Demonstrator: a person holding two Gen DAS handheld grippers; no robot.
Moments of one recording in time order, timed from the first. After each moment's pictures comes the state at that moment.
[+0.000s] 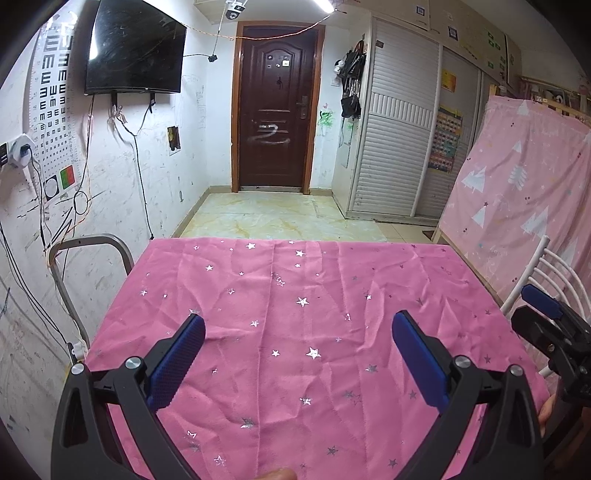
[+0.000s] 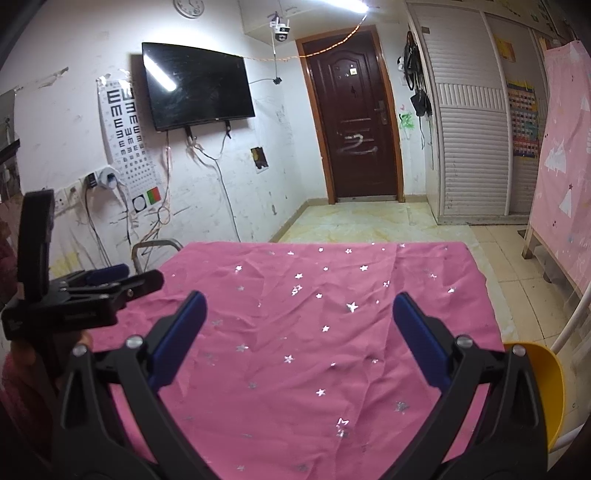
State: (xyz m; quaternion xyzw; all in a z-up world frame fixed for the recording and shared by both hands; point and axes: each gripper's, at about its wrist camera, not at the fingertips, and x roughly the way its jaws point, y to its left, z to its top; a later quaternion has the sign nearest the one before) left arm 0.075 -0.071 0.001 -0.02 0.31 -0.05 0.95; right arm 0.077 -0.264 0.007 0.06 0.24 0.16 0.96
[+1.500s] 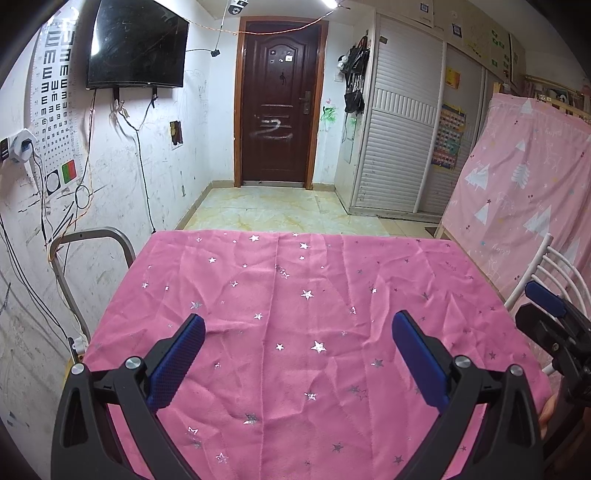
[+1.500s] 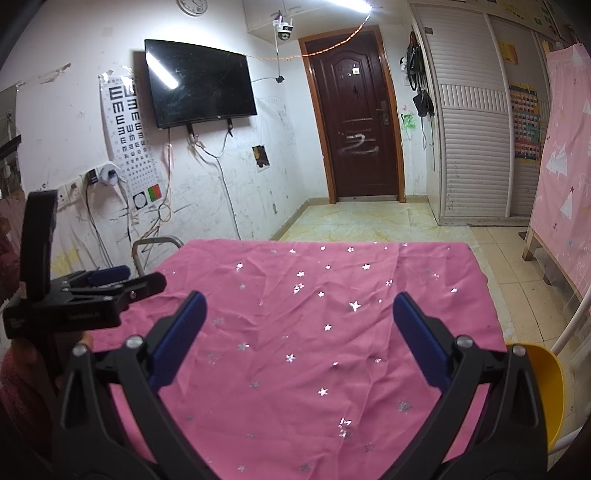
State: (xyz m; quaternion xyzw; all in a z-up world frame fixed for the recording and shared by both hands) left arm 0.075 -0.071 -0.007 -0.02 0.32 -0.04 0.95; right arm 0.077 -0.260 0.007 0.06 0.24 0.16 0.96
